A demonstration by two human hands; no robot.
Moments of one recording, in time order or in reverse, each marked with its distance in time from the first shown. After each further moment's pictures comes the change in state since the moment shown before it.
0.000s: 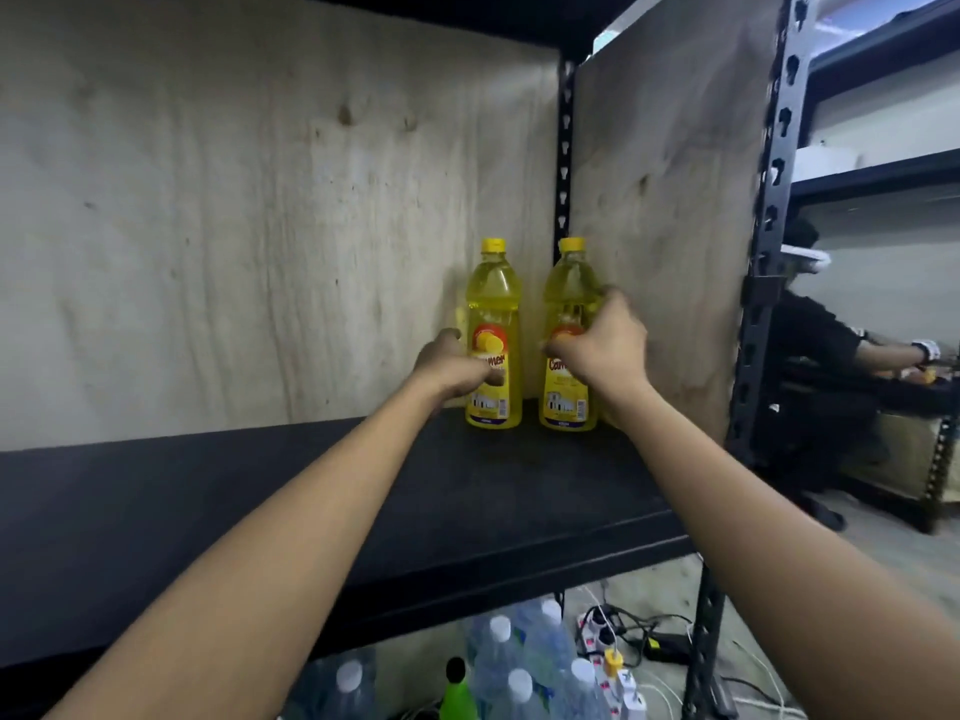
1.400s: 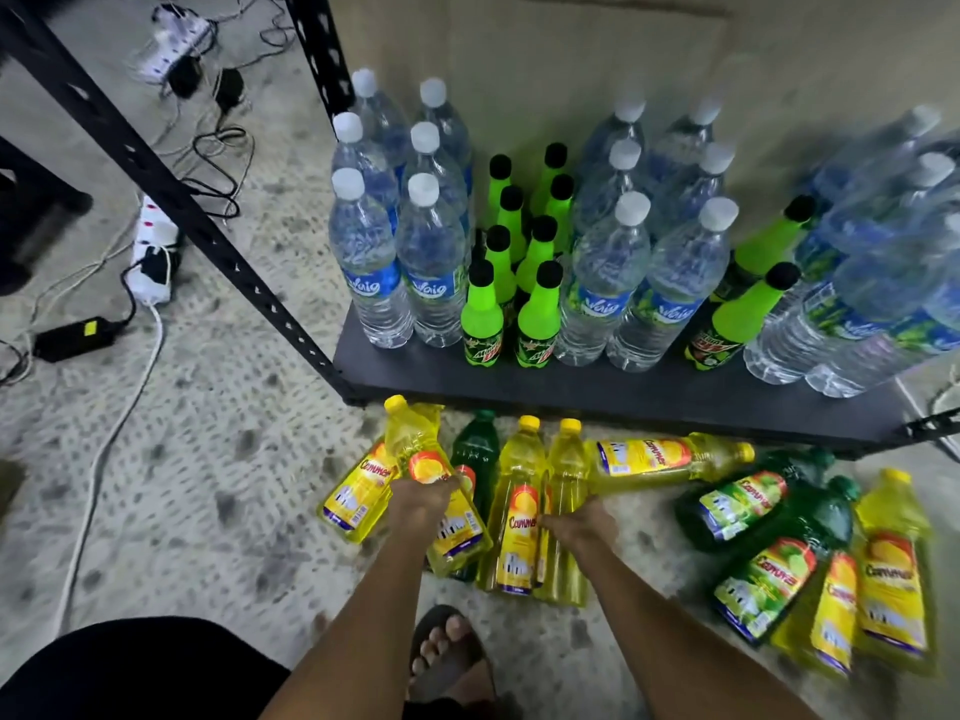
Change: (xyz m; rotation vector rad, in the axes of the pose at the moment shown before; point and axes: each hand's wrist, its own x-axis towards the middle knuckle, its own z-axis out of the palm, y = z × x) left_hand -0.547 -0.571 -0.016 -0.090 0.210 -1.532; right_hand -0.693 0.262 0.224 -0.579 -1.133 0.904
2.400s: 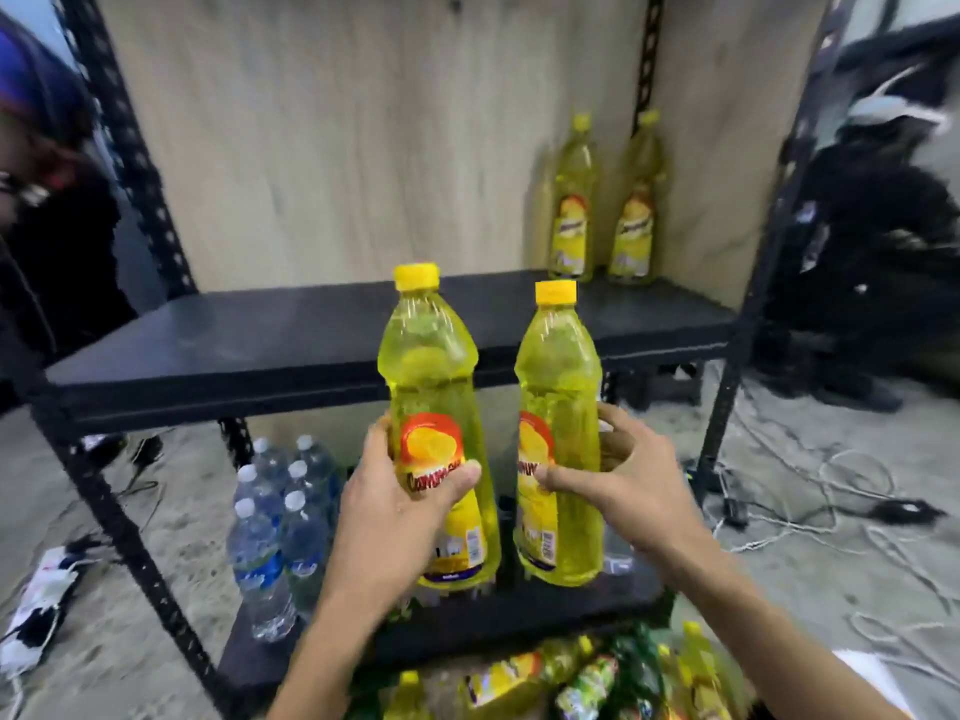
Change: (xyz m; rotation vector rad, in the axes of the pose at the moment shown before) left_hand -0.457 0.134 -0.097 -0.196 -0.171 1.394; right_hand -0.329 0.009 -0.408 0.685 0.372 -1.080
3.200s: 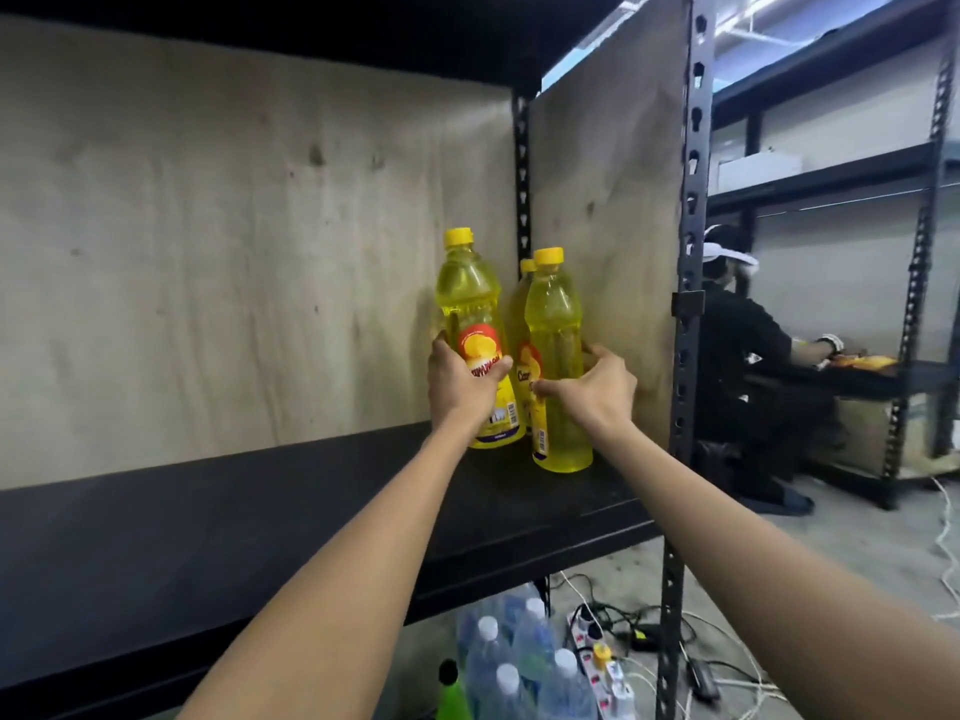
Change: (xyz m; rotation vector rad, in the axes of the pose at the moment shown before) left_hand 0.343 0.138 0.241 0.034 0.078 0.297; right_hand 0.314 -0.042 -0.125 -0.259 0.620 -0.099
